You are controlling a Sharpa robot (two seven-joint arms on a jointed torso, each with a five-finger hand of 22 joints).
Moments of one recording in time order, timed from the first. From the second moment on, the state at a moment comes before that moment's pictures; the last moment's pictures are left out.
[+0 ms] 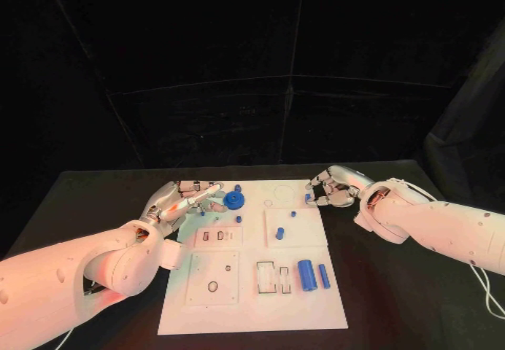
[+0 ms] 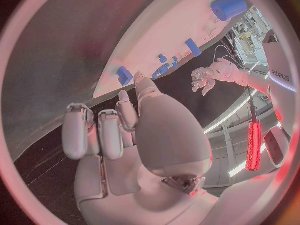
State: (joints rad) left arm 1.19 -0.89 -0.10 1.63 -0.02 -0.29 0.48; left_hand 1.29 0.02 0.16 0.02 0.05 0.95 0.23 0.10 0.07 1.07 0.16 0.12 0.07 1.18 0.10 0.26 0.29 0.17 0.98 0.20 0.34 0.13; right arm 1.18 -0.87 -0.02 1.30 -1.22 -0.38 0.12; right_hand 1.45 -0.07 0.00 0.14 0.28 0.96 0.15 0.07 0.07 1.37 0.06 1.20 1.27 1.47 -0.01 1.47 1.31 0.05 1.39 0.10 1.46 1.31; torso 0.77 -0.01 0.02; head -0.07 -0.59
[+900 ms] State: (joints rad) left arm 1.19 -0.89 -0.10 1.63 -0.02 -0.29 0.48; left_hand 1.29 0.02 0.16 0.02 0.05 0.95 0.23 0.10 0.07 1.07 0.16 0.12 0.07 1.18 0.10 0.26 0.29 0.17 0.97 0.21 0.34 0.13; right arm 1.16 -0.84 -0.02 1.26 -1.24 -0.36 0.10; right_hand 1.47 -0.03 0.05 0.10 0.23 1.01 0.14 0.08 0.07 1.38 0.06 1.22 1.29 1.47 -0.01 1.47 1.31 0.05 1.40 0.10 1.47 1.31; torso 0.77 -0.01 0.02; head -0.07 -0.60
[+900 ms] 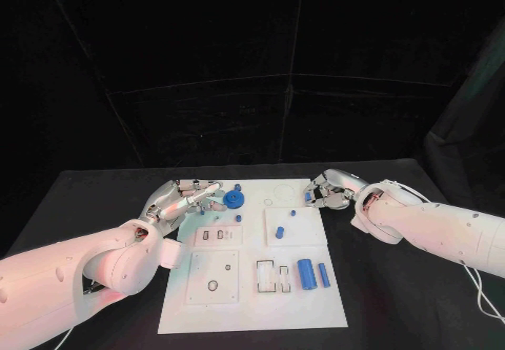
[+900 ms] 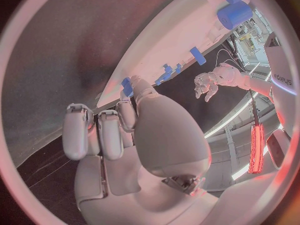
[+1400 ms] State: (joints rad) left arm 1.19 -0.89 -0.10 1.63 -0.02 -0.29 0.48; left_hand 1.29 0.02 0.16 0.02 0.05 0.95 0.23 0.10 0.07 1.07 0.16 0.12 0.07 1.18 0.10 0.26 0.29 0.17 0.97 0.21 0.34 0.13; right arm 1.16 -0.84 -0.02 1.26 -1.21 -0.37 0.10; right_hand 1.47 0.02 0.15 0.07 0.16 1.08 0.13 0.11 0.07 1.38 0.06 1.24 1.30 1.47 -0.03 1.48 1.31 0.05 1.42 0.07 1.48 1.31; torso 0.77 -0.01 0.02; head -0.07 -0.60
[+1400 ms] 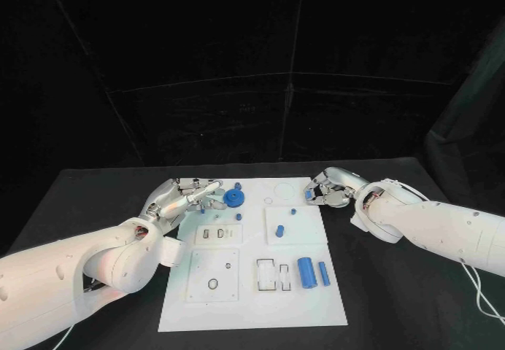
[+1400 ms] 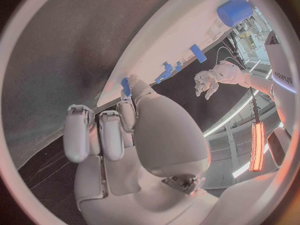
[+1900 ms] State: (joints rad) left arm 1.19 -0.91 -0.10 1.62 -0.02 -0.28 0.48; left_hand 1.29 0.02 0.16 0.02 0.05 0.95 0.23 0.10 0.07 1.07 0.16 0.12 0.07 1.18 0.10 0.26 0.29 0.17 0.97 0.21 0.34 0.13; right arm 1.18 -0.89 -0.02 1.47 -1.19 -0.45 0.01; right_hand 1.46 0.03 0.17 0.06 0.15 1.08 0.13 0.11 0.07 1.38 0.05 1.24 1.30 1.46 -0.03 1.48 1.31 0.05 1.43 0.07 1.48 1.31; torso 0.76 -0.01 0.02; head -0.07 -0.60
